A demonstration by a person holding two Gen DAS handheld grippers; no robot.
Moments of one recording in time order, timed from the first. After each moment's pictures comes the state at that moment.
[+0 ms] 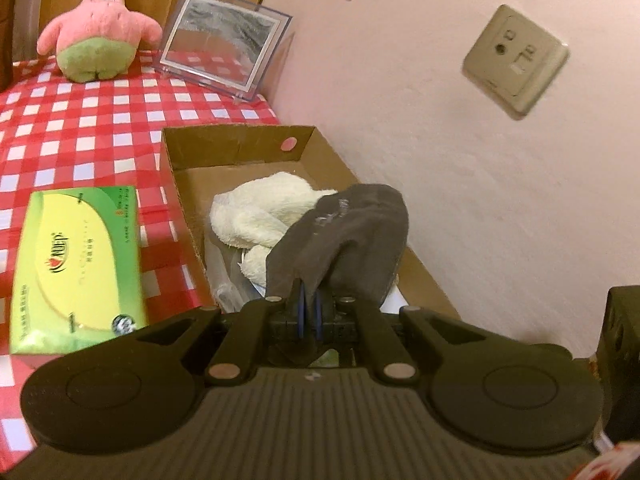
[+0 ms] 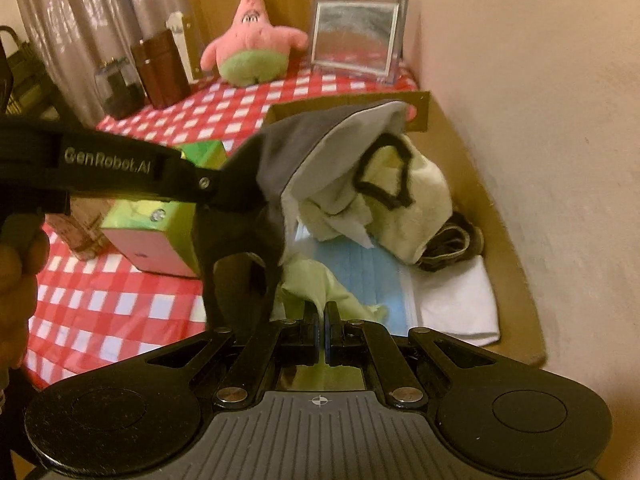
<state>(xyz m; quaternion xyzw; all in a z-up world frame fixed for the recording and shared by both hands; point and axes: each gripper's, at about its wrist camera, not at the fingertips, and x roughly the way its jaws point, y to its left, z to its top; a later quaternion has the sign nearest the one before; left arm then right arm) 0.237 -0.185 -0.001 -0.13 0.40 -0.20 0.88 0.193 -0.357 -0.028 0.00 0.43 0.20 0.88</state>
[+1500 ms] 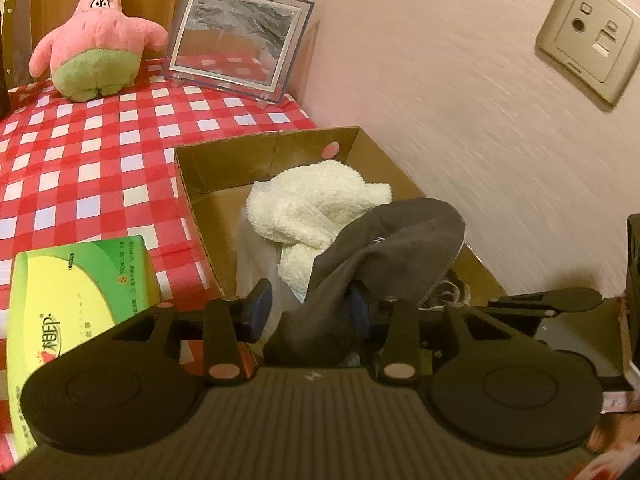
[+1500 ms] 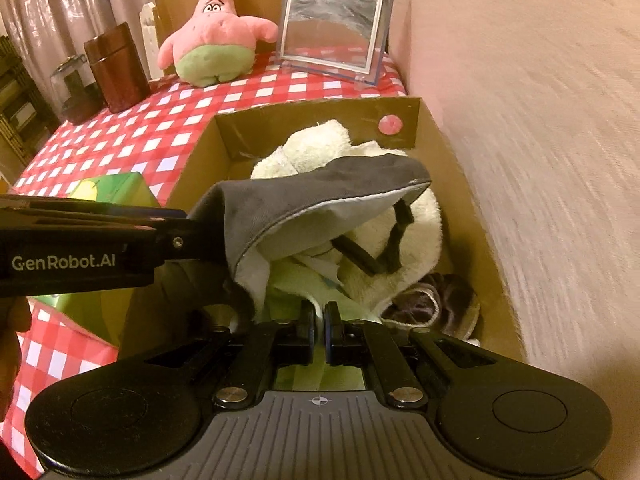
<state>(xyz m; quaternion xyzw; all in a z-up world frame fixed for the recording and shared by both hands) 0.295 -0.190 -0.029 -0.07 0.41 -0.17 0.90 0.282 -0.355 -0.053 -0.02 0.44 0.17 0.88</state>
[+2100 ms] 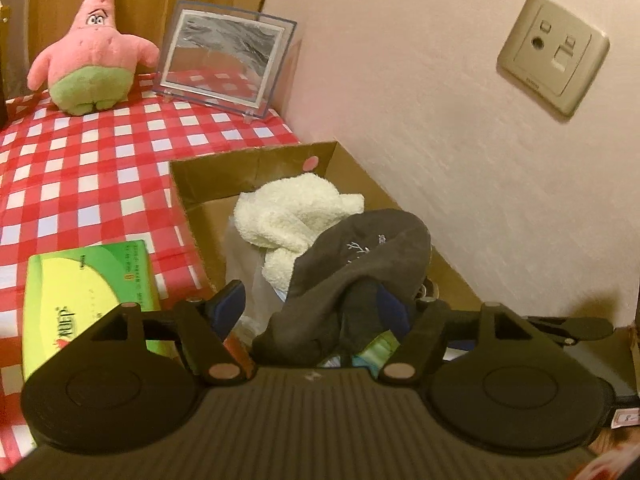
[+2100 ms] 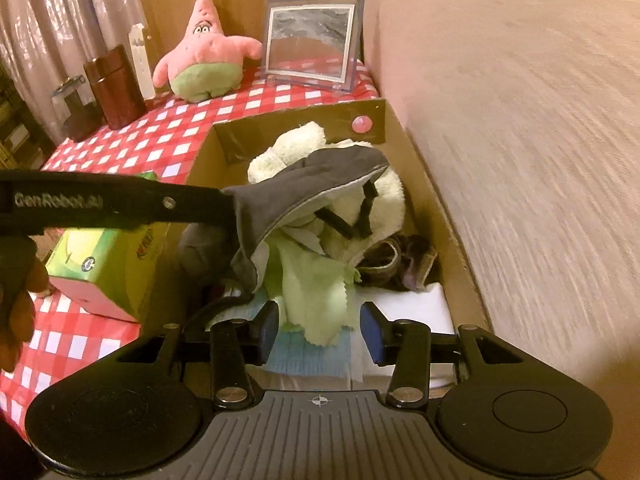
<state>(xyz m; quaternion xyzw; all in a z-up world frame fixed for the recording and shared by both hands) 0.274 -0.180 -0.007 -0.08 0.39 -0.19 0.90 0.239 -0.382 -0.034 0.01 0.43 0.15 0.89</state>
